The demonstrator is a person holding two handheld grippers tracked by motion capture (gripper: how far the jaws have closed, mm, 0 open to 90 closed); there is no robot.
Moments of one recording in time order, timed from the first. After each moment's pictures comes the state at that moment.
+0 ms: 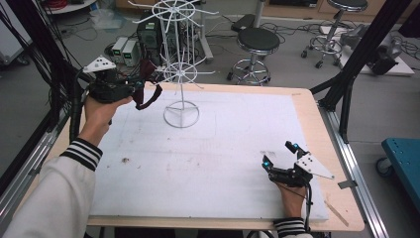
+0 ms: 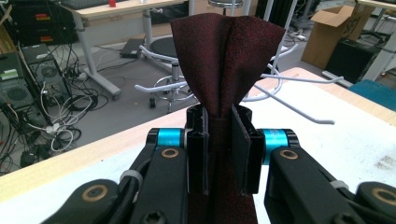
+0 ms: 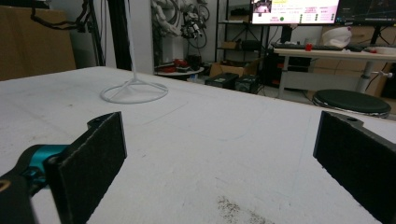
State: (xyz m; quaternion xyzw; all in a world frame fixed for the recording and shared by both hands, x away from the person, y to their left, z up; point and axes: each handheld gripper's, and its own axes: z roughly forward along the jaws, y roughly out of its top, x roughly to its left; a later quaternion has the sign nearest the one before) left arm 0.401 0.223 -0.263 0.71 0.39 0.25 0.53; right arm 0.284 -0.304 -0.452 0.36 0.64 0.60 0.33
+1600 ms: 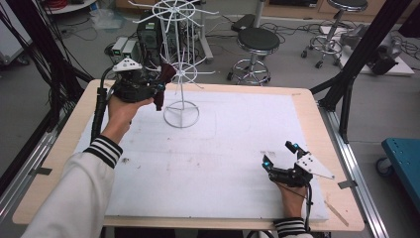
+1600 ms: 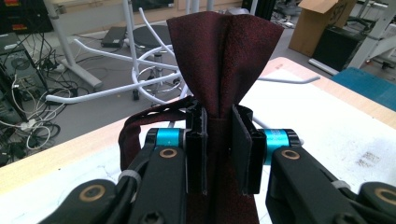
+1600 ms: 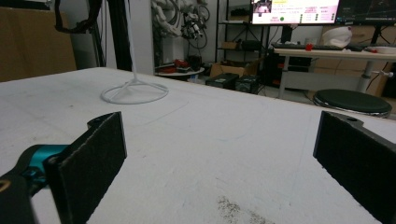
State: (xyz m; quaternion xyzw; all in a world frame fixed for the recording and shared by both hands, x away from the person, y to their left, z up) left arm 0.414 0.175 -0.269 0.73 0.38 0.22 0.52; right arm 0.284 -0.304 -0.452 0.36 0.64 0.60 0.33
